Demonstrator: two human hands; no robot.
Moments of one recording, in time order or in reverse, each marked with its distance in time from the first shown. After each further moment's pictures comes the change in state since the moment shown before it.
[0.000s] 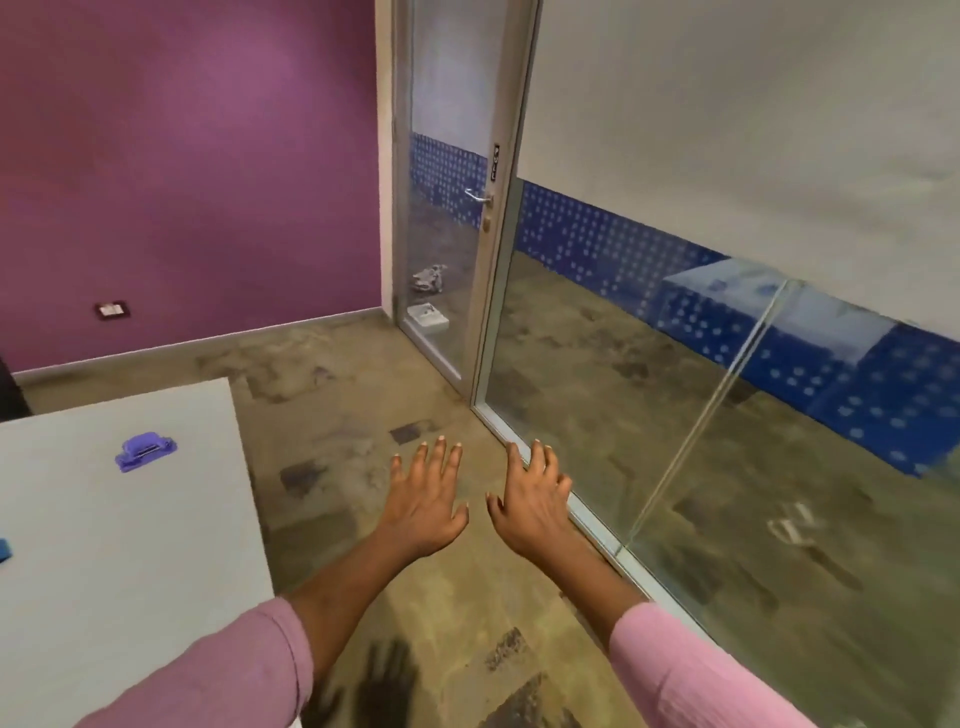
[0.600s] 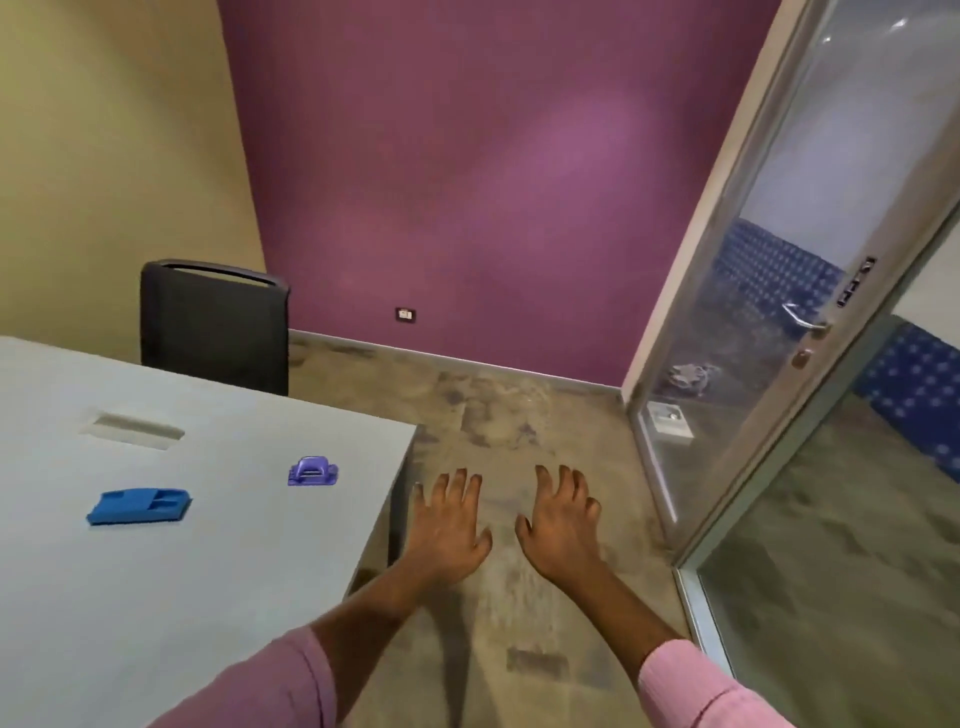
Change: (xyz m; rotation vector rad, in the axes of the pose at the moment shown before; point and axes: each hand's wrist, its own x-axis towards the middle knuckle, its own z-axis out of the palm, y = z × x) left_hand 0.199 -0.209 0.007 0.027 0.066 -0.684; right_hand 0.368 -0.161 0.070 0.038 -0.034 -0.636
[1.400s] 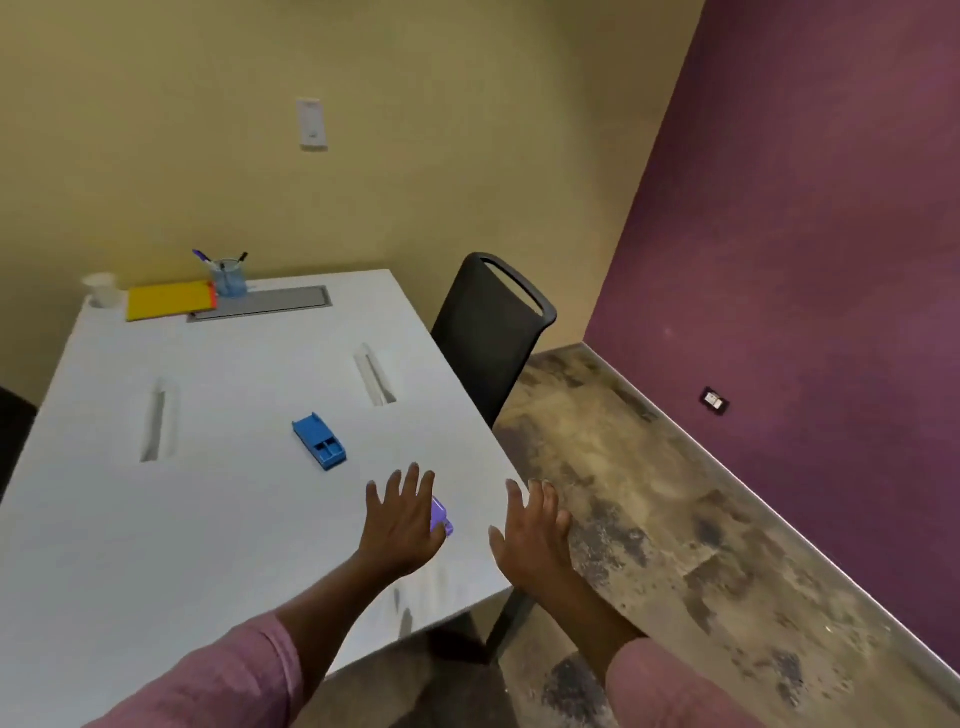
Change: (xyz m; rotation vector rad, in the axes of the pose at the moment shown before) left_hand 0.139 -0.192 0.025 0.005 0.050 -1.065; right_hand 0.331 -0.182 0.128 0.068 -0.198 -0.956
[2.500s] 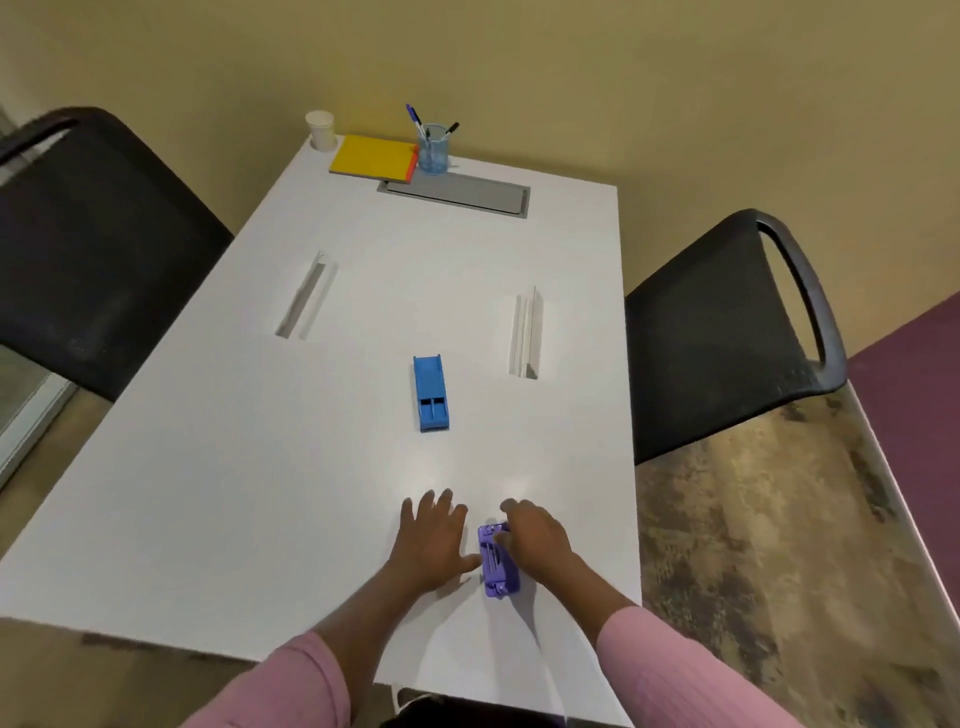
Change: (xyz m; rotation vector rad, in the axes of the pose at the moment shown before) left_hand 0.093 -0.068 0.113 -0.107 -0.325 -0.509; right_hand 0.220 -0.090 0.116 0.042 -0.684 -0.591
